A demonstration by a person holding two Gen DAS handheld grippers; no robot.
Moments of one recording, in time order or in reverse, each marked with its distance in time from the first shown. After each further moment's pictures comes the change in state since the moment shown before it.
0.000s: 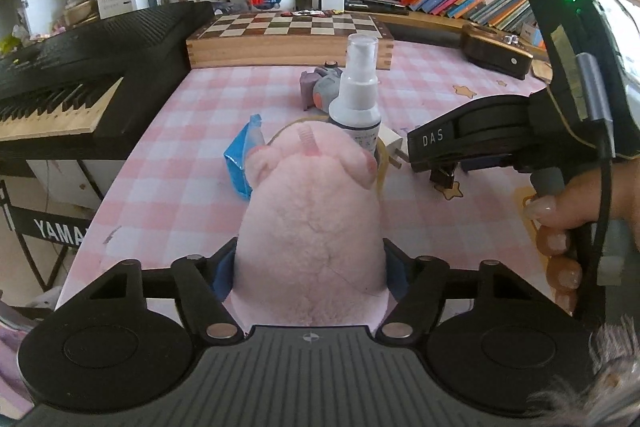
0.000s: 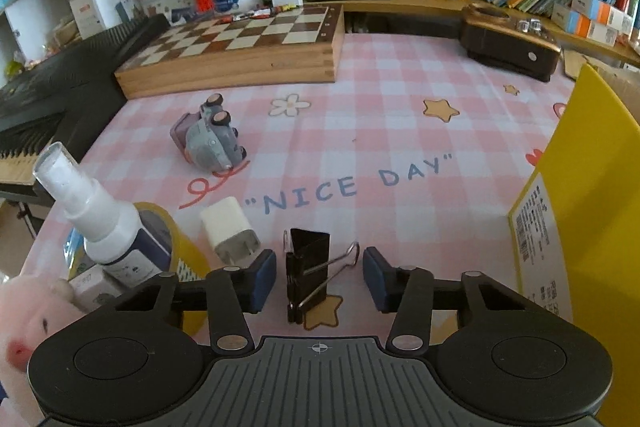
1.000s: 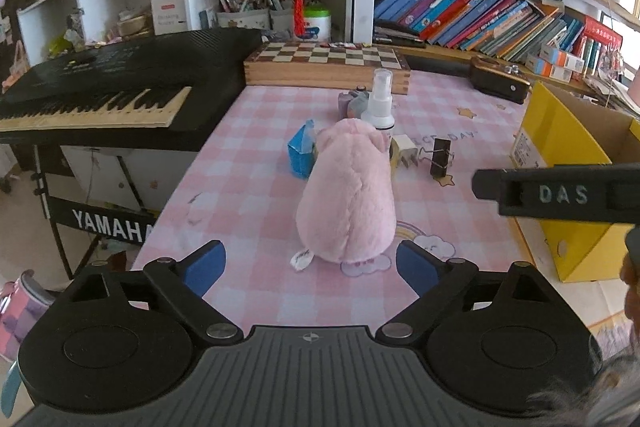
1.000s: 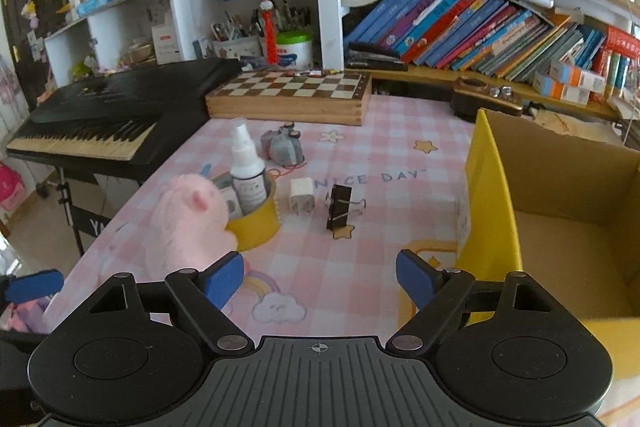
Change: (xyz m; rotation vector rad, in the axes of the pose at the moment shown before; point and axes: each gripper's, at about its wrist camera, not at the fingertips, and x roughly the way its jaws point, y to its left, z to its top) left arm -0.091 0.014 -0.036 -0.044 -0.072 0.074; right arm -0.139 0.005 -0.066 -0.089 -0.173 0.061
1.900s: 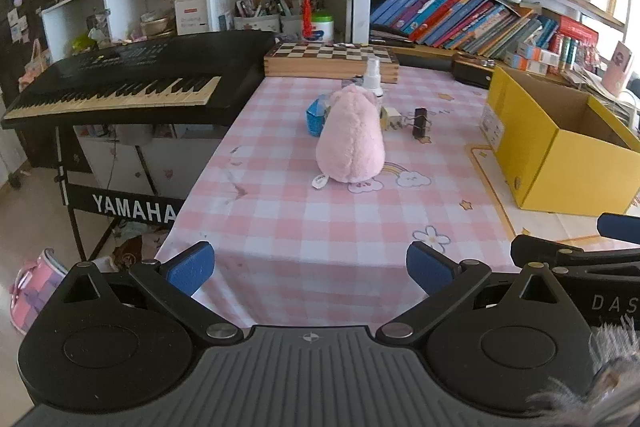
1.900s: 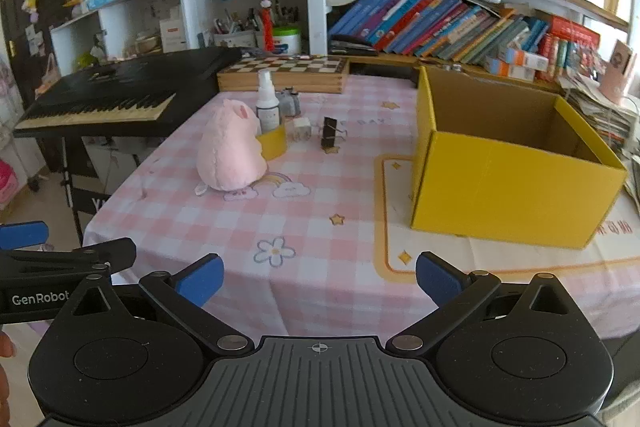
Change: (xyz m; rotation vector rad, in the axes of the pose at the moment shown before) left arm -0.109 0.020 -0.068 -0.005 -0.024 0.004; right arm -0.126 0.026 -0.102 -0.009 -0.024 -0.065
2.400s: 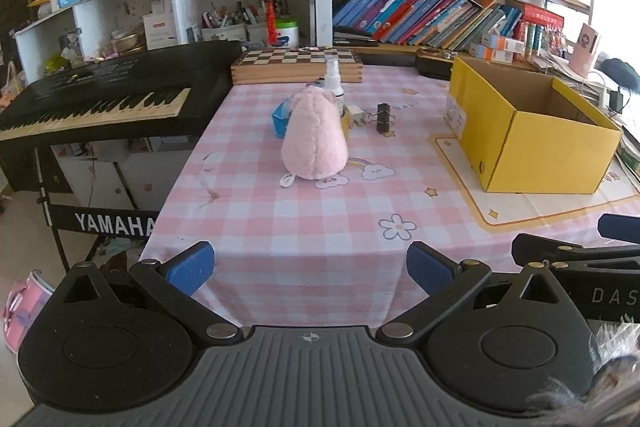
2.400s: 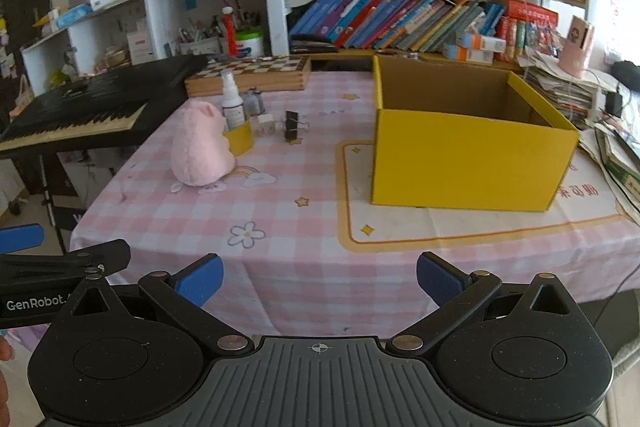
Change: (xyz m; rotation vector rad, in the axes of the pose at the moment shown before) left arm -0.019 -0.013 -0.011 0.075 -0.018 -0.069; right arm -0.029 -0.010 -0.021 0.080 0.002 -0.075
